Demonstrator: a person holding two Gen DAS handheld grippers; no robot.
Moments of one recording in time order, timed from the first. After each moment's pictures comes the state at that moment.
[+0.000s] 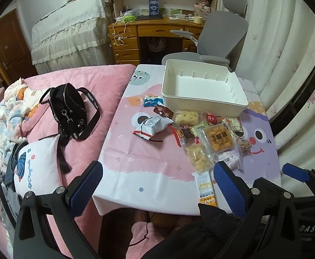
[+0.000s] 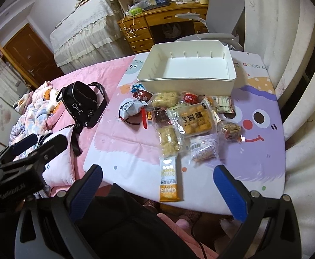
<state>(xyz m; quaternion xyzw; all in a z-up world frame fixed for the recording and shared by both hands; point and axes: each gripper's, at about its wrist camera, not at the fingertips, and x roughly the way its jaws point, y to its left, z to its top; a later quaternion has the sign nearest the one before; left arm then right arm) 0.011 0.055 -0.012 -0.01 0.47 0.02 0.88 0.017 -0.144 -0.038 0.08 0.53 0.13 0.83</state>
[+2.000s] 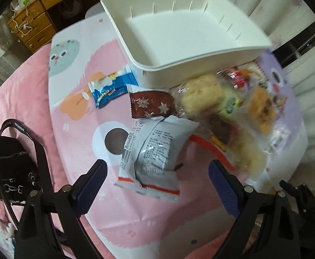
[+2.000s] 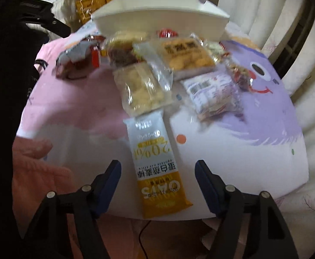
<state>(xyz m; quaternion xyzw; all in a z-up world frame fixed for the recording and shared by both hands) 0.259 0.084 -0.215 0.13 0.62 -0.22 0.74 0.010 -0.078 -0.235 0.01 0.56 -0.03 0.83</state>
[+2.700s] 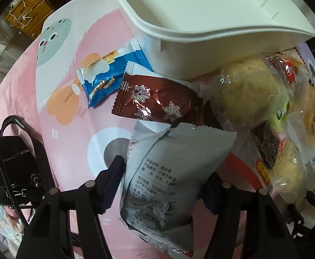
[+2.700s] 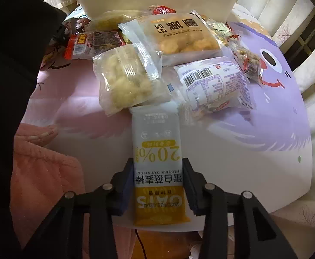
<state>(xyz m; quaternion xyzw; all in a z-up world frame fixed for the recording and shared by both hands) 0.300 0.074 -0.288 0.17 0.66 -0.17 0.71 0.037 -0.095 -0.252 0.01 0.61 -0.02 0.79</state>
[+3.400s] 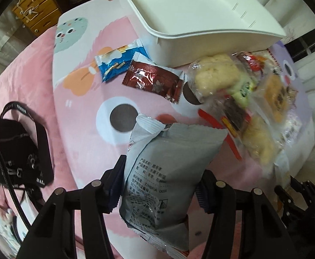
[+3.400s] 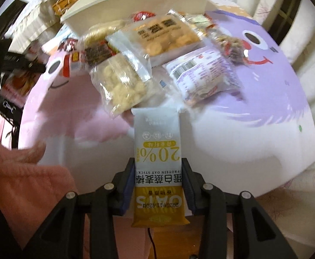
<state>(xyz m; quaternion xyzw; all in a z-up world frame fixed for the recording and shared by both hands) 0.250 0.111 -0.229 0.13 0.66 -0.19 0.72 0.029 -0.109 -0.237 0.10 0.60 -0.06 0.79</state>
